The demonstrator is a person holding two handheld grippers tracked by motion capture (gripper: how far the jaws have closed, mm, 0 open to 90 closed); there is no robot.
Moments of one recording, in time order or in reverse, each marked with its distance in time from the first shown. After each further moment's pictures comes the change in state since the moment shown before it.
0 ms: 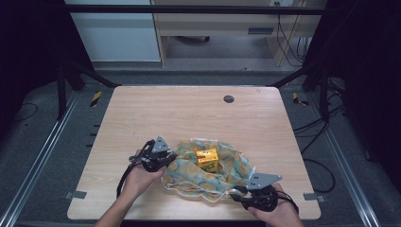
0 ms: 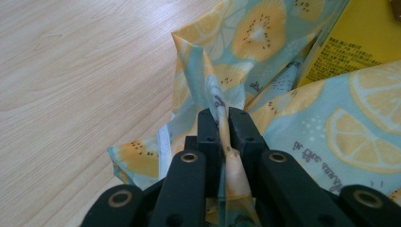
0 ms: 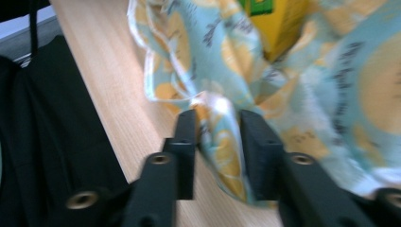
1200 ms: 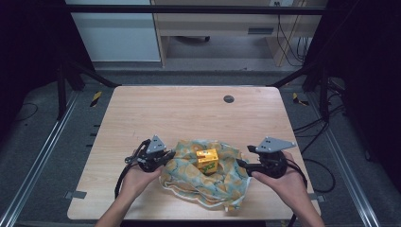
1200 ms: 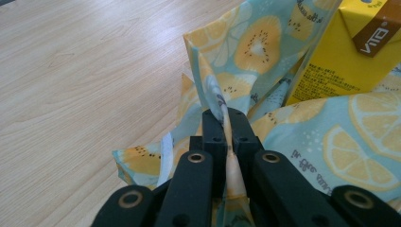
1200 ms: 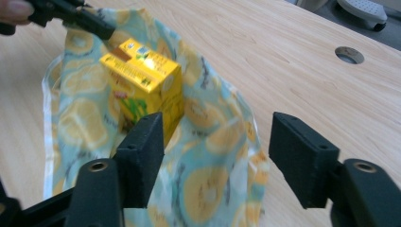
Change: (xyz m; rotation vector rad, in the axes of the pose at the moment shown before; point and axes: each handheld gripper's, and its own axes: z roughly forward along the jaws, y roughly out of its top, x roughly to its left) left arm 0.000 0.000 -0.015 -0.083 -0.004 -0.024; right arm -0.049 0.071 -0.033 -0.111 -0.213 0.032
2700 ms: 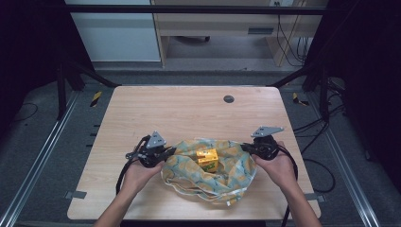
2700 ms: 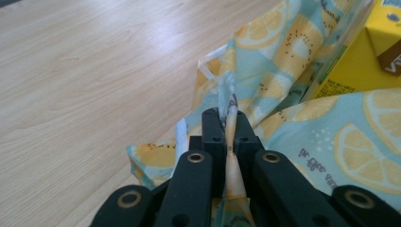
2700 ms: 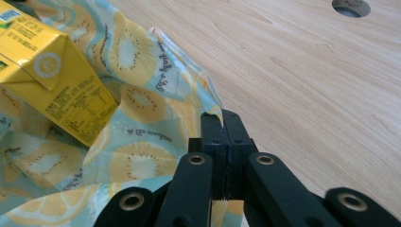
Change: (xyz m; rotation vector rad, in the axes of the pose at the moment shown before) left arm 0.009 0.005 0.009 -0.004 -0.004 -0.020; right arm -0.052 -0.014 0.059 0.106 -0.012 0.083
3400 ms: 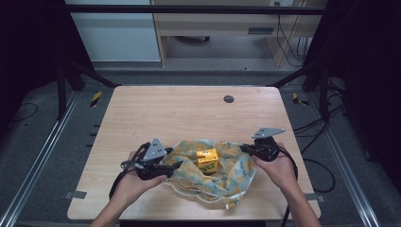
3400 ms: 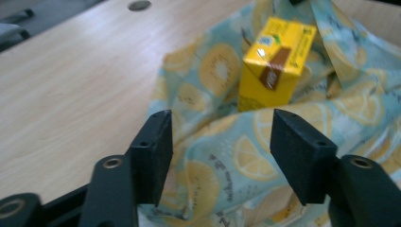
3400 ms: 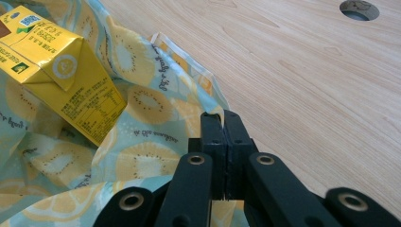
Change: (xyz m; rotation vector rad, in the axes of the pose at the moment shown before) left arm -0.040 0.011 -0.040 -0.042 -0.044 0.108; right arm 0.002 -0.003 -0.002 -0.026 0.029 0.004
